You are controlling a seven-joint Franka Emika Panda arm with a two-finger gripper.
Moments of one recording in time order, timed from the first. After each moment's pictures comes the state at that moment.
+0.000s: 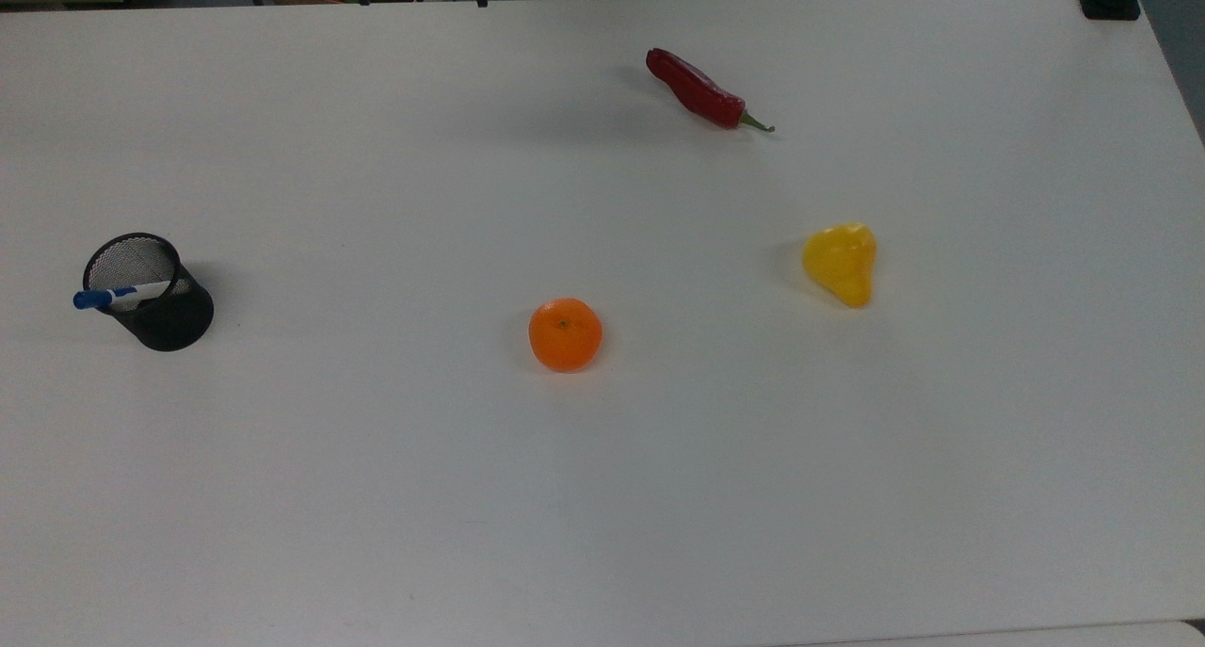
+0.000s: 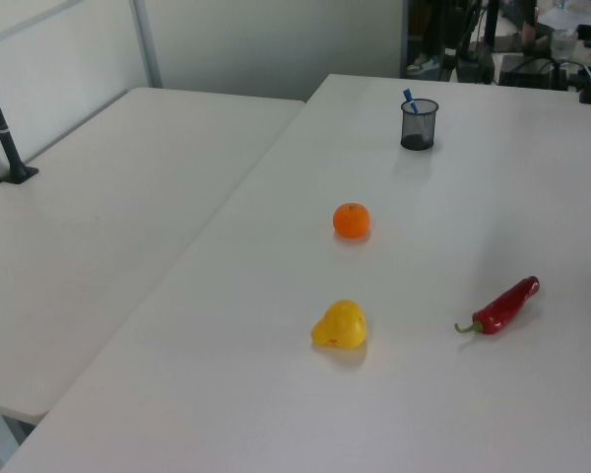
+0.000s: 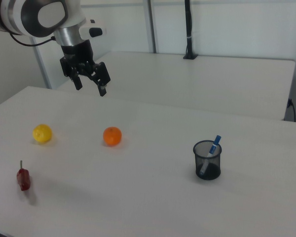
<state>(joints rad) -0.02 -0.01 0.00 -1.63 0.04 1.74 -0.05</state>
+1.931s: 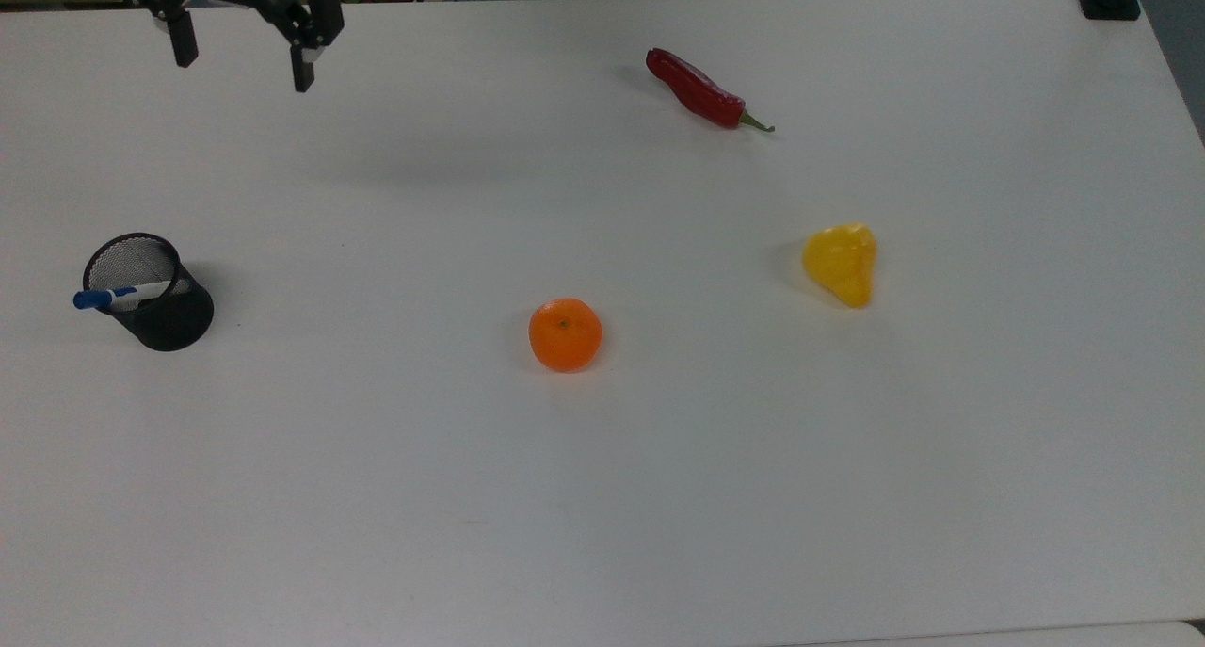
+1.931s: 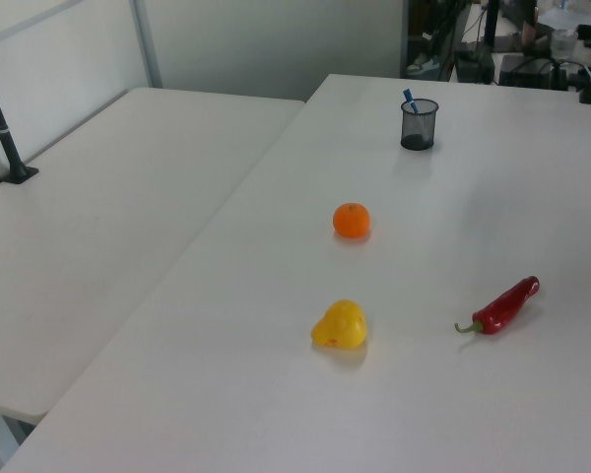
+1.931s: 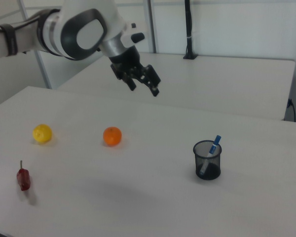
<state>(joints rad) -0.06 0.09 -0.13 -1.64 -0.05 2.10 -0.05</state>
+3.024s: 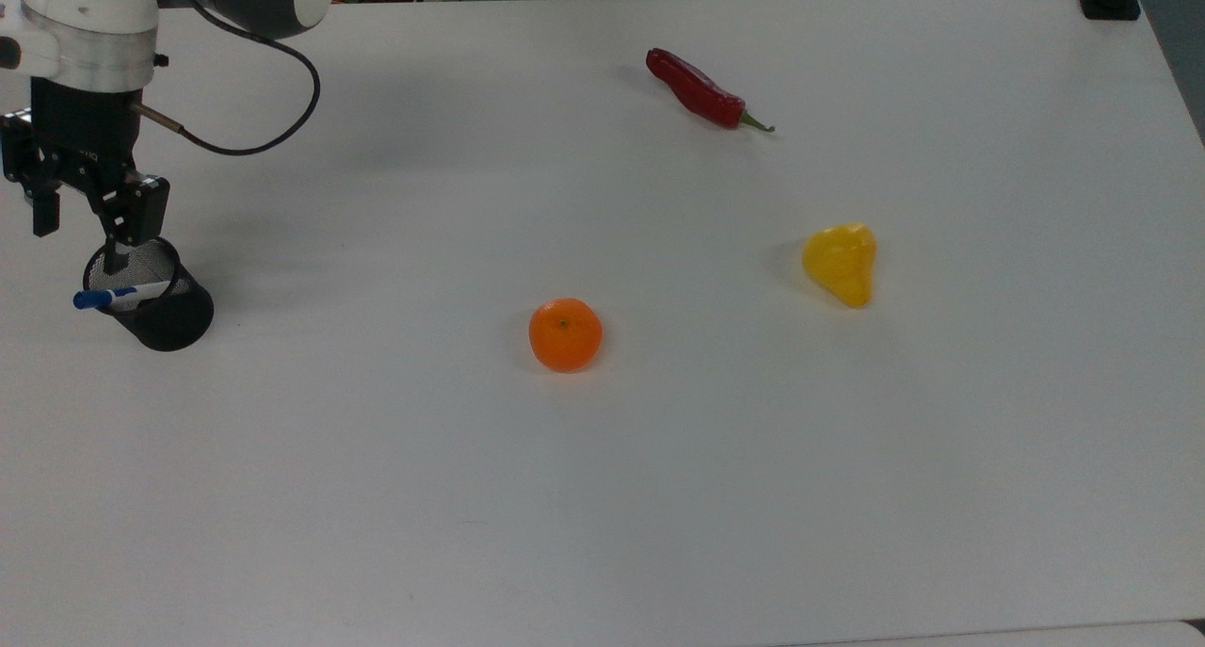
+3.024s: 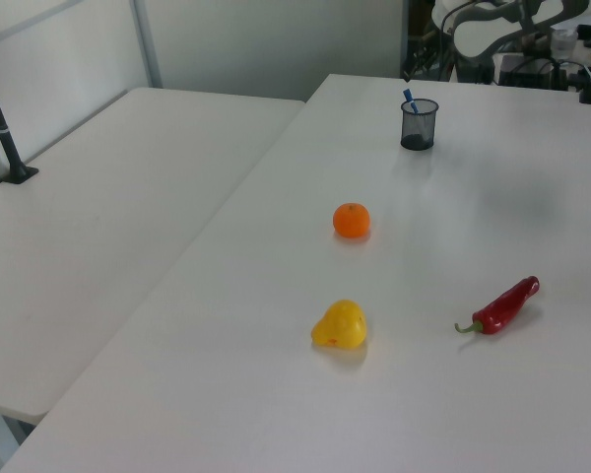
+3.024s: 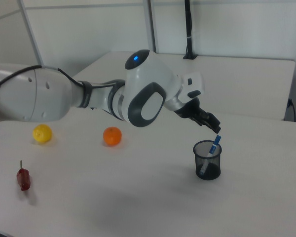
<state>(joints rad) -0.14 0.43 -0.26 -1.65 -0.07 2.70 0.06</state>
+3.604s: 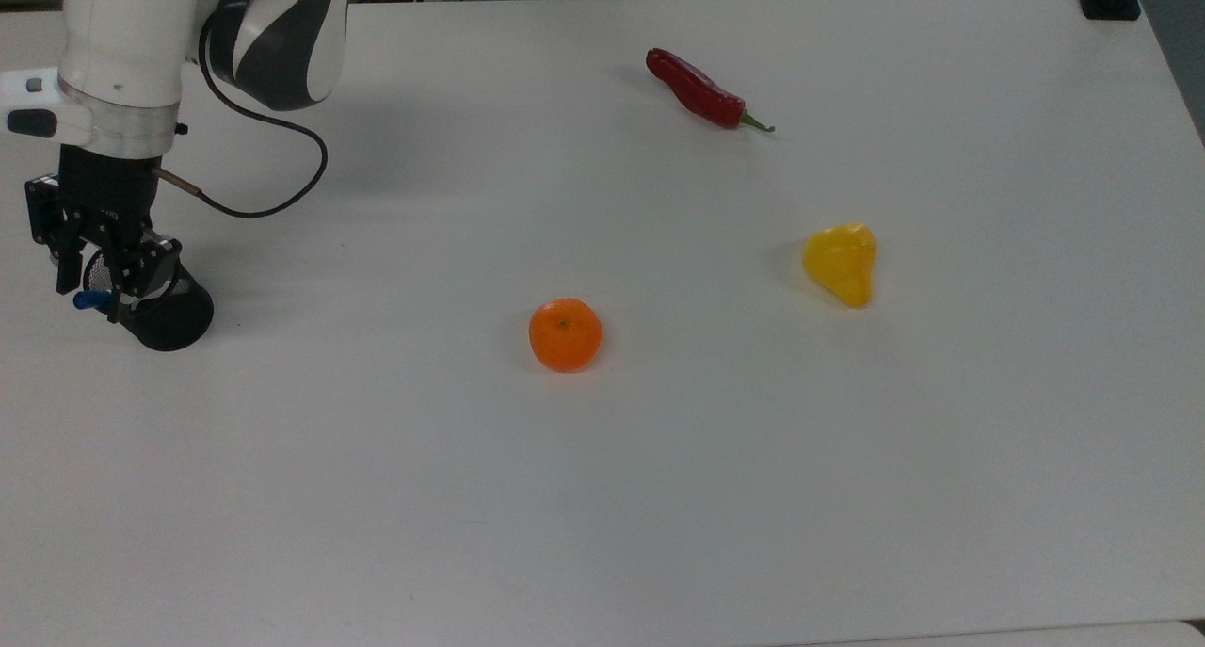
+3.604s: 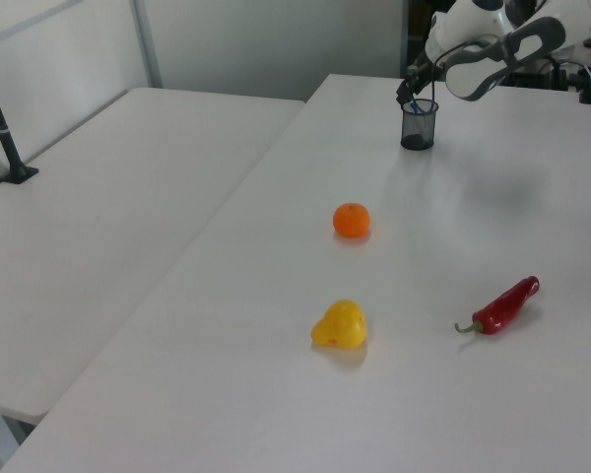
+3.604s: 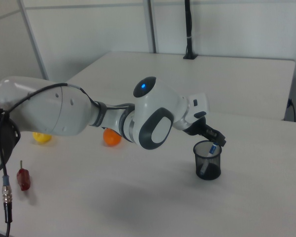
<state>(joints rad) -0.16 0.56 -0.26 -1.65 -0.07 2.90 0.07</state>
